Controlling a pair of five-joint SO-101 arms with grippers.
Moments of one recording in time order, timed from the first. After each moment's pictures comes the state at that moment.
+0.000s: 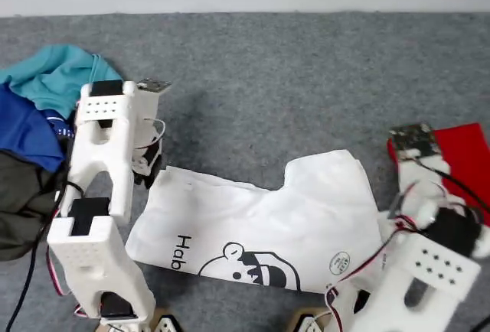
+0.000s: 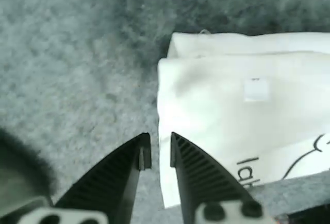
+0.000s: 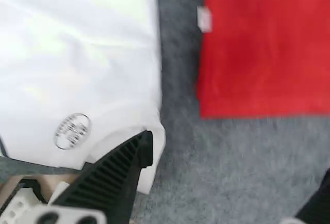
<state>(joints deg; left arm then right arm) -6.6 22.6 -4.3 97.9 -12.1 23.7 -50.2 38.2 91.1 36.7</state>
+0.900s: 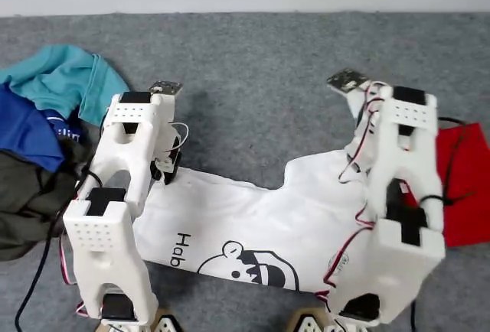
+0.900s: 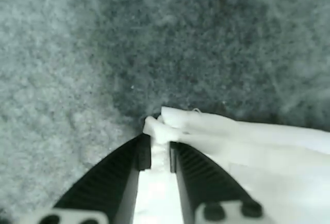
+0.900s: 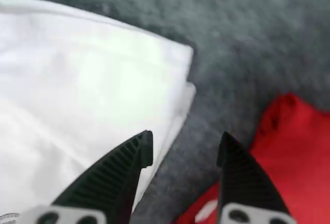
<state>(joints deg) -2.3 34.4 -4.3 82.9 -0.6 9.2 19.5 -3.0 79.1 47.7</state>
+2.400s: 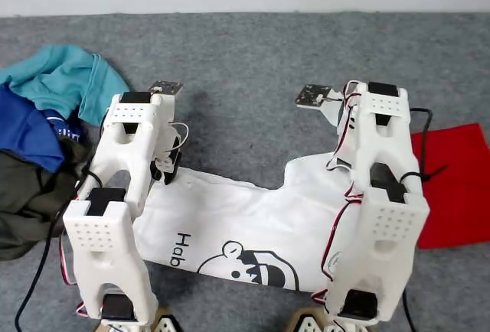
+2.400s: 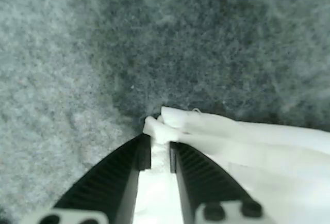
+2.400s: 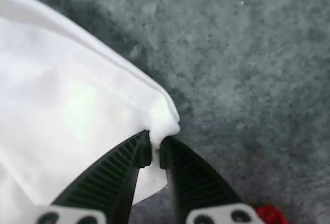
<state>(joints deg) -2.3 34.6 -4.3 82.9 -0.6 6.2 37.1 -16.8 78.9 67.3</state>
